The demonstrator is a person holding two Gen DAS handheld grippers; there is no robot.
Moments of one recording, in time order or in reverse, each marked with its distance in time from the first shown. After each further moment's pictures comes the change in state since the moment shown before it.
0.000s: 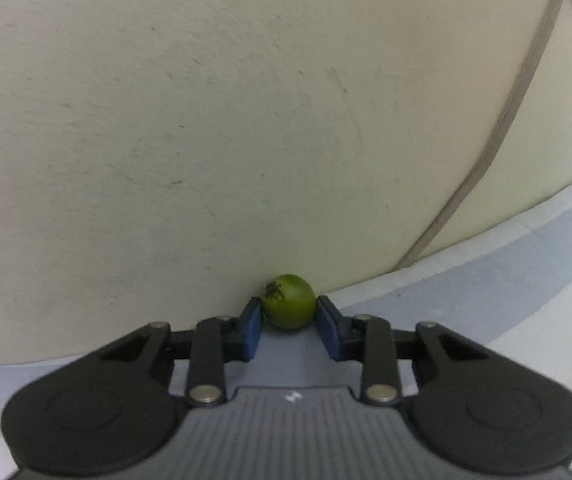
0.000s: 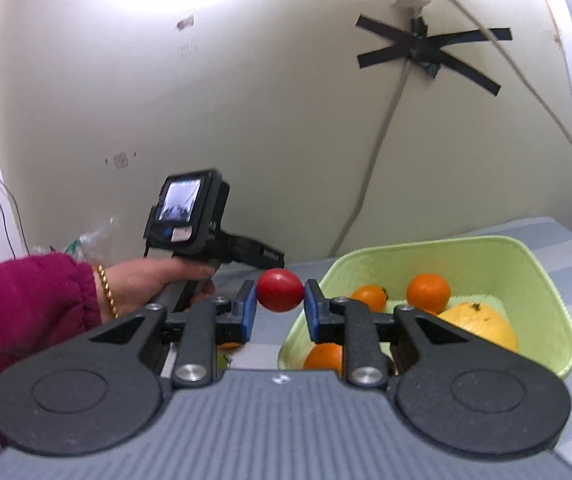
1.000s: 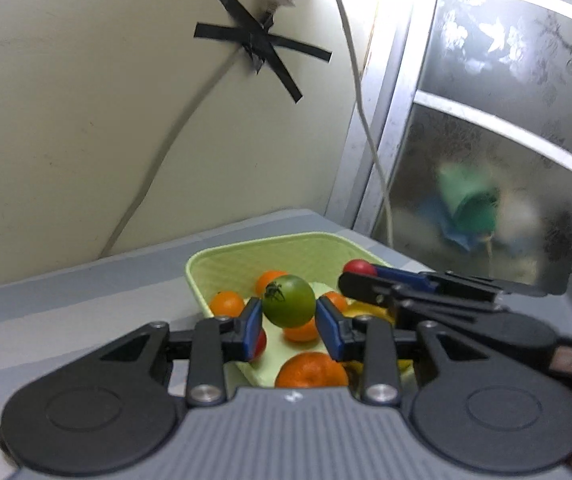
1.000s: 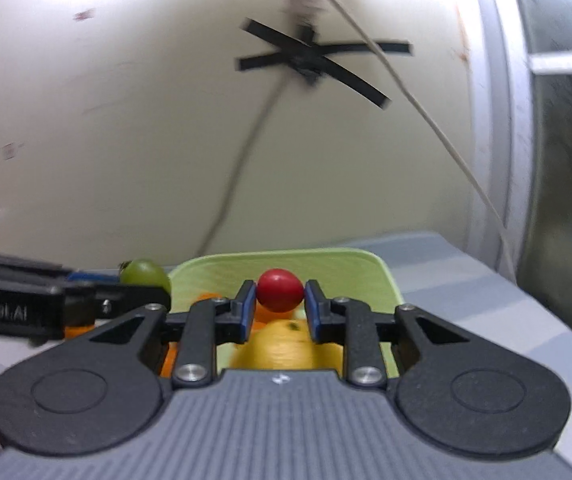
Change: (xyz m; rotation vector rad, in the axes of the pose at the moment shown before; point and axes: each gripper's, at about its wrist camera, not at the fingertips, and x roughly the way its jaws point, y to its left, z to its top) left arm -0.171 -0.098 -0.078 0.055 -0.178 -0.536; right arm 0.009 -0.062 0.000 -0.035 -0.009 -0.324
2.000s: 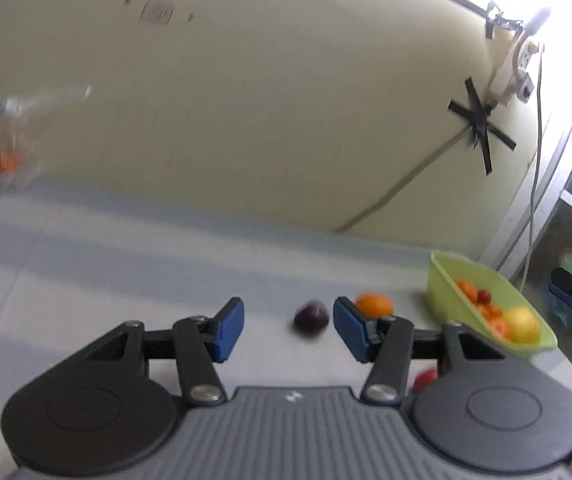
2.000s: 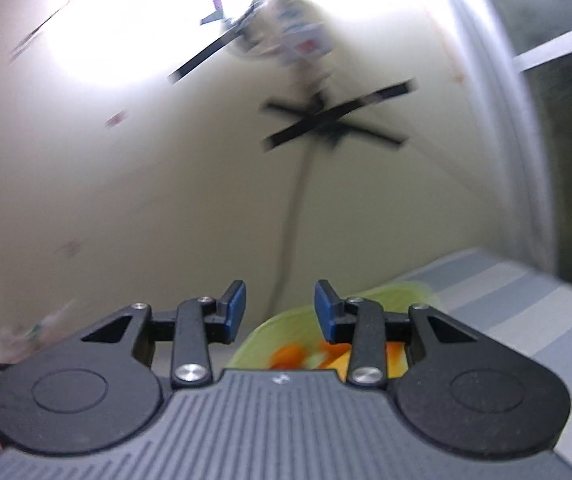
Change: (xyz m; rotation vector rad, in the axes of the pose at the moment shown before) left arm -0.149 0.109 -0.081 -0.372 -0.103 0.338; right arm -0.056 -0.001 -0.003 0.140 -0.161 0.239
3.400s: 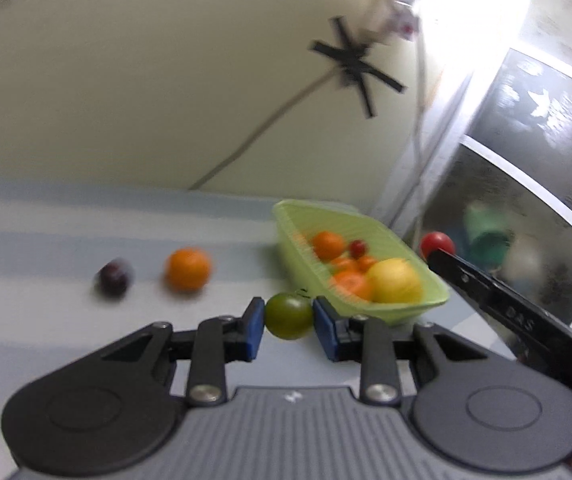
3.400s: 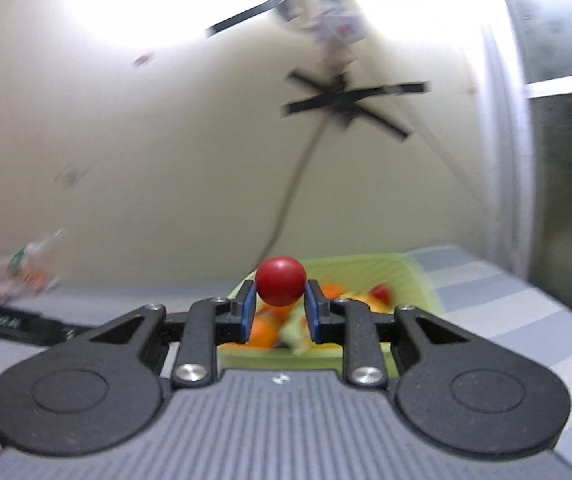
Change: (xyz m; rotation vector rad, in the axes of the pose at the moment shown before) left arm 0.026 -0.110 -0.001 0.116 0.101 -0.264; right arm -0.021 0.006 -0.024 -0.153 0.027 -0.123
